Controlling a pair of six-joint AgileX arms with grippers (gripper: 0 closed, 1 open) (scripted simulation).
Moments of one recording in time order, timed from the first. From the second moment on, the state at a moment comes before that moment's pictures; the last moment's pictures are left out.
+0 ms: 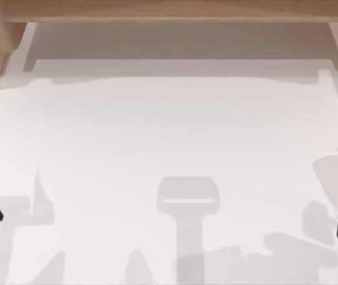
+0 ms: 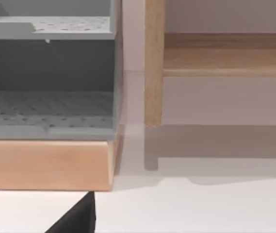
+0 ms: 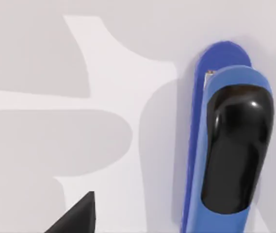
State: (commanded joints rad) left arm 0.00 0.00 0.00 0.00 0.00 0.00; right arm 0.23 1.27 0.66 -0.90 0.00 0.60
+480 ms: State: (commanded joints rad) left arm 0.00 0.00 0.00 0.00 0.00 0.00; right arm 0.24 1.32 0.70 -0.95 0.00 0.64
